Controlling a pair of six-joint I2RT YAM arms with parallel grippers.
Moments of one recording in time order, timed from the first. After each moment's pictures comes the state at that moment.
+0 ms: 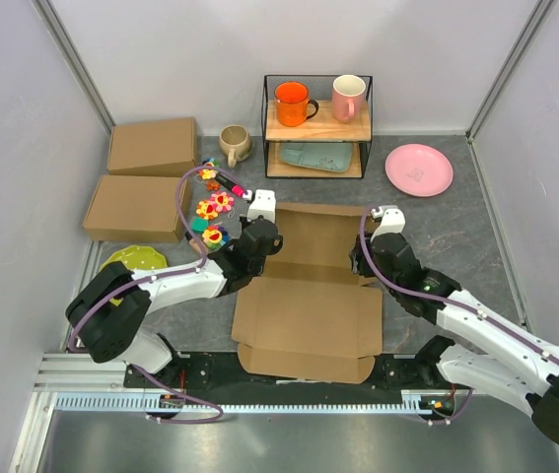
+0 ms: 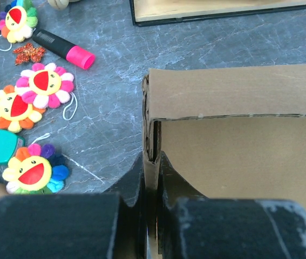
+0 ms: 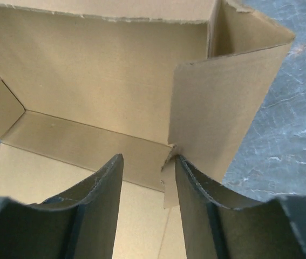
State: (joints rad) left arm -0.84 1.49 0.75 0.29 -0.68 -0.27; right arm 0.70 0.93 0.59 -0.23 0.37 0.46
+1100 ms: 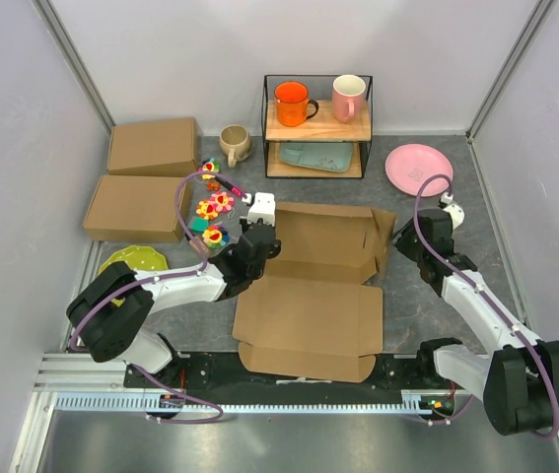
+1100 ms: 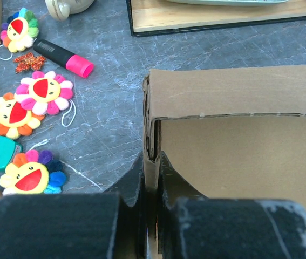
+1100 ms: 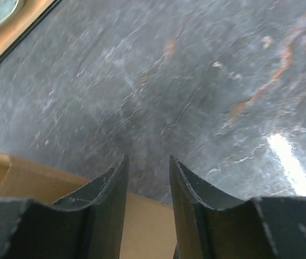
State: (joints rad) left arm -0.85 1.49 0.70 0.42 -0.70 -0.23; right arm 0.14 1.07 0.60 -0.19 0.23 0.73
